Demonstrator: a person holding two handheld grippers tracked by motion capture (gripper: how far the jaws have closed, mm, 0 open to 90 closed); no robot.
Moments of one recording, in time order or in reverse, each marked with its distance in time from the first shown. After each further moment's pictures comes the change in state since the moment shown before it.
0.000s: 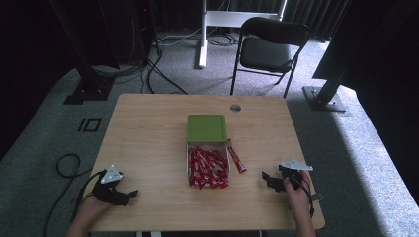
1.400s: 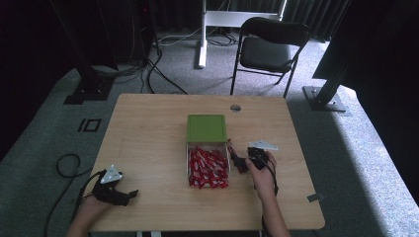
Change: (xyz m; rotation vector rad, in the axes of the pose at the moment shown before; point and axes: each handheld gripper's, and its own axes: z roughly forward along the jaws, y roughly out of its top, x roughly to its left) left arm 0.000 0.000 0.000 0.000 -0.001 0.000; right arm 0.076 0.072 0.061 -0.073 0.056 0.069
